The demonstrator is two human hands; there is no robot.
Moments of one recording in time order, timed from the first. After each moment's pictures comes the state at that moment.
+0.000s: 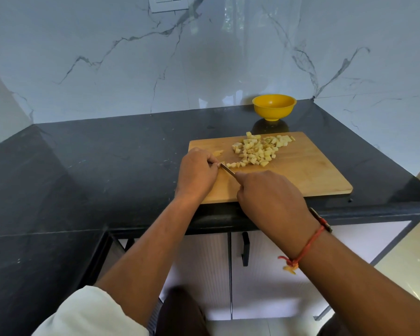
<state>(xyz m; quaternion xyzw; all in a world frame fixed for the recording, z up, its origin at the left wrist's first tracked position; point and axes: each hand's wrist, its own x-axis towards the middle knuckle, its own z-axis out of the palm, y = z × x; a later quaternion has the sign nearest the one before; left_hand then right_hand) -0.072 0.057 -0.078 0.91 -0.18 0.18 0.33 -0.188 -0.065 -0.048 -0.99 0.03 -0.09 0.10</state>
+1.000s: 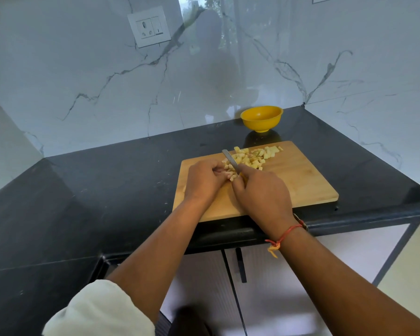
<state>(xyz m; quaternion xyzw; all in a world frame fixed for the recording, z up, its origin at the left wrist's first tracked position) -0.076 0.012 -0.059 0.89 -0.21 0.14 0.37 -0.161 -0.103 -0.067 -0.92 0.10 -0.27 0.27</state>
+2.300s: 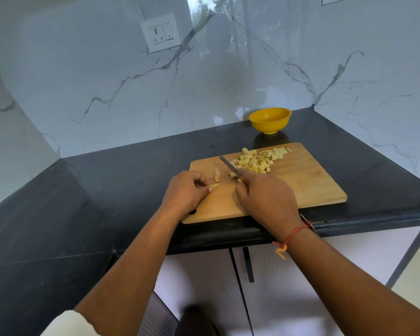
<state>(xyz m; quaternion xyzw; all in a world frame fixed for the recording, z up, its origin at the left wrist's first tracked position) -0.084 0.073 -0.046 0.95 -0.14 0.04 0.29 -0.163 -0.101 -0.069 -0.94 0.05 -0.25 0.21</state>
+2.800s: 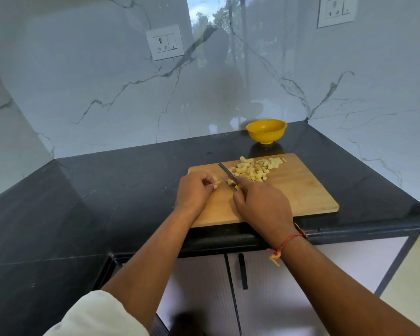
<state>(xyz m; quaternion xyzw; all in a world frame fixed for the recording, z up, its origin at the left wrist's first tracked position) -0.076 0.047 -0.056 0.92 -0.15 0.12 0.35 -0.164 -0.097 -0.069 -0.94 0.06 -0.26 0.20</state>
